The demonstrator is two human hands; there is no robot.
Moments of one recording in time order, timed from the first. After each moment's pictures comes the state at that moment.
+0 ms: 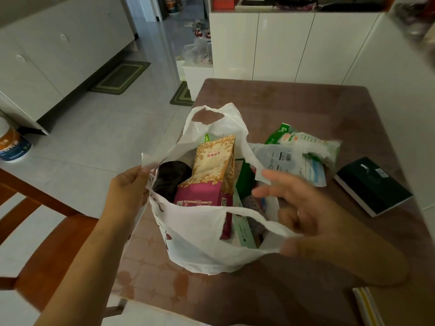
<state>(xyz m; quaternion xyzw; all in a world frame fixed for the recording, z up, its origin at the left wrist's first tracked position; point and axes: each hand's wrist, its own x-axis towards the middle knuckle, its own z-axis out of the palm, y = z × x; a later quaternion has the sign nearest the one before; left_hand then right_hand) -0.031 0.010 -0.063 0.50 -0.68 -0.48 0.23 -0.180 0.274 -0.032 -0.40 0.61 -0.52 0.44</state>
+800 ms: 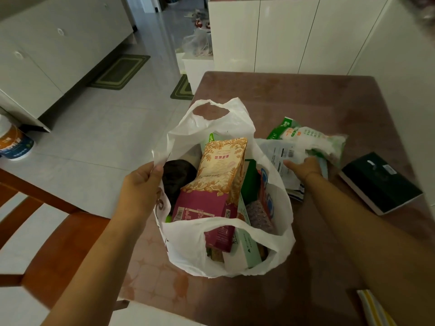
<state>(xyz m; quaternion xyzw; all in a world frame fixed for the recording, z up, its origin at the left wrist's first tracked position) -0.055 0.018 -0.071 0.49 -0.72 -0.44 0.20 -0.367 0.193 -0.222 0.00 0.89 -0.39 0.23</state>
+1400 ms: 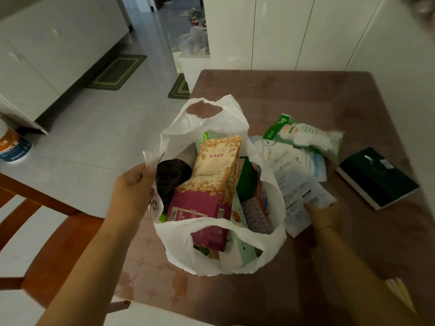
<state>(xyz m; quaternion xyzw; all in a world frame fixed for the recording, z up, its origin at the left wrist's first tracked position) -0.054 0.024 -0.066 0.52 -0.71 -0.43 0.20 -0.272 0.277 -0.244 0.17 0.81 -0.54 0.16</state>
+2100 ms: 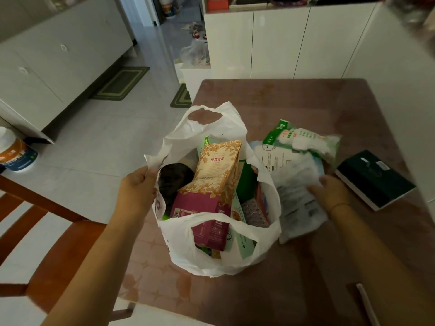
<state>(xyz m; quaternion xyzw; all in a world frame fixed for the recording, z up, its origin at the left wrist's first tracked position) -0.051 0.019 -0.064 0.52 -0.72 -0.42 0.21 -0.308 0.272 -0.186 -0.07 0.90 -0.38 0.17</state>
